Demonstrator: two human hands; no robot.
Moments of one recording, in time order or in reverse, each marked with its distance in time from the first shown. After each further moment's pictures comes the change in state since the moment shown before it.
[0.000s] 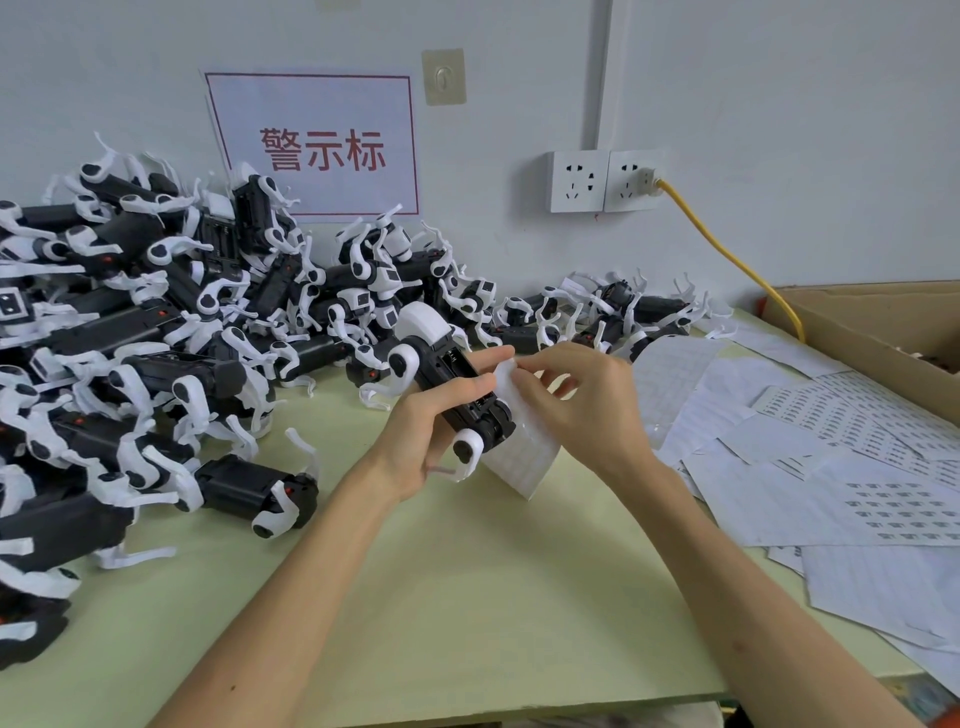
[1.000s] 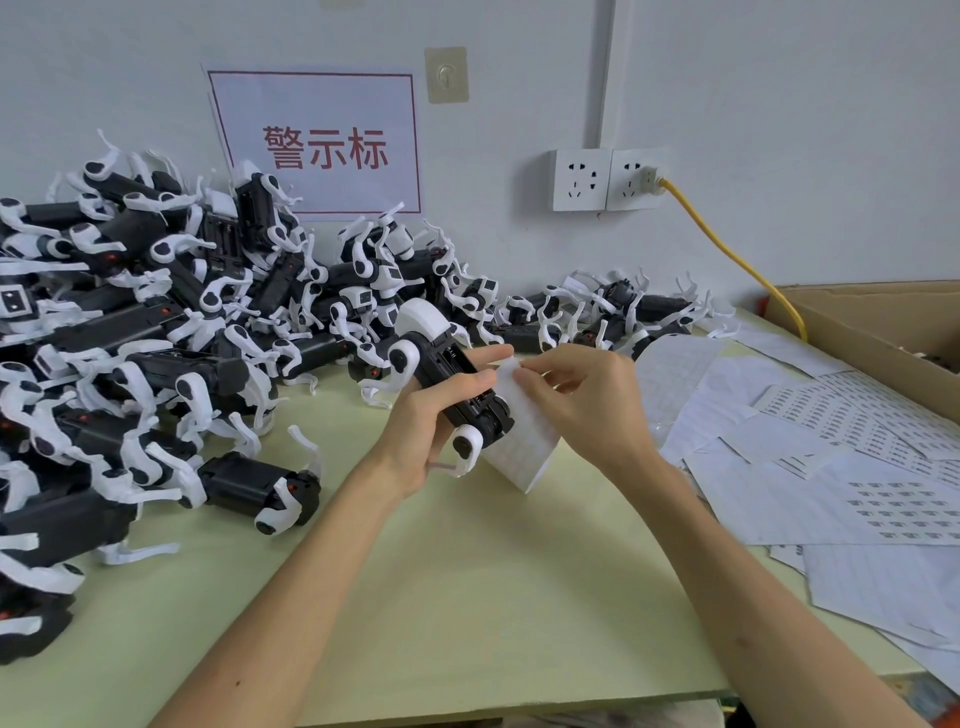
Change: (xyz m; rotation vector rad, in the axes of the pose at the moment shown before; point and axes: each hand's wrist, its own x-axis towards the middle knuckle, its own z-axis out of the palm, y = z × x) left_hand 0.001 0.000 0.001 0.060 0.090 0.014; right_hand 0.001 -0.003 -0.004 0.062 -0.047 0.105
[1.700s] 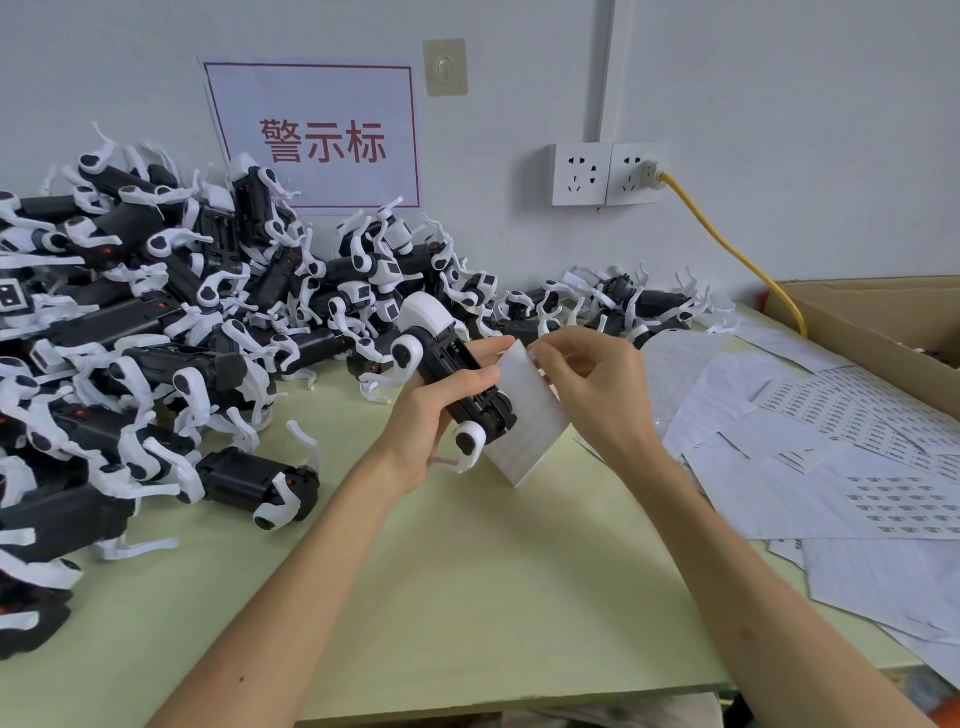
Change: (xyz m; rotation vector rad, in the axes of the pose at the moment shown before) left_hand 0.002 -0.004 0.000 0.049 -0.031 0.028; right_hand 0.003 -0.006 -0.003 0.085 0.081 0.131
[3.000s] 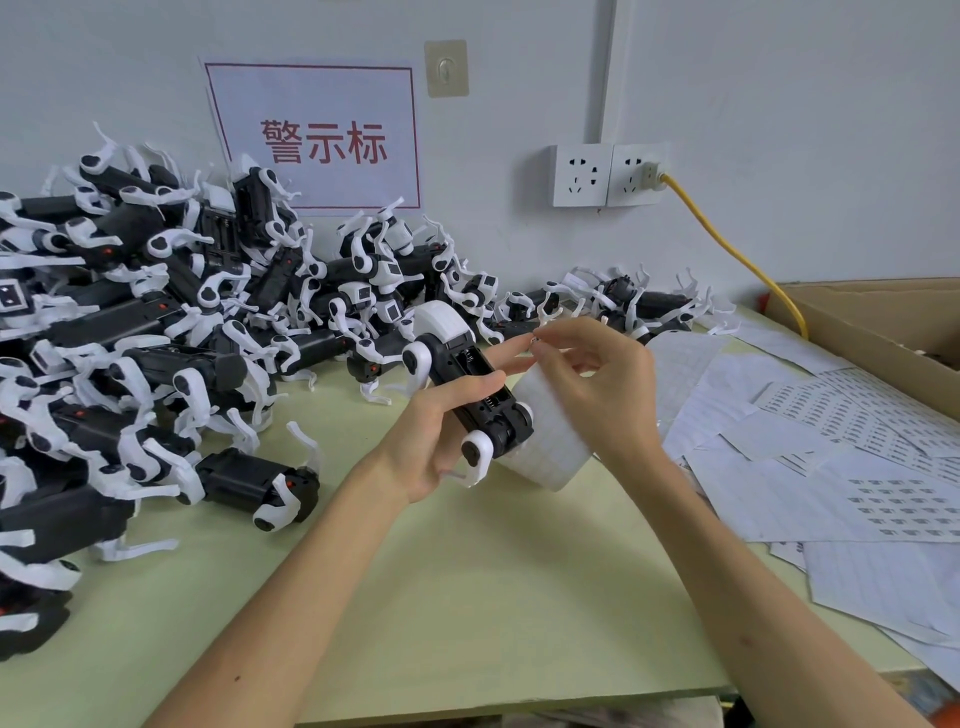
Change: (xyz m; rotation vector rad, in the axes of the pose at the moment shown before) left_hand 0.001 -0.005 0.002 -0.300 -0.247 -0.035; right_hand 0.000 -0.002 0.001 0.015 0.091 -0.124
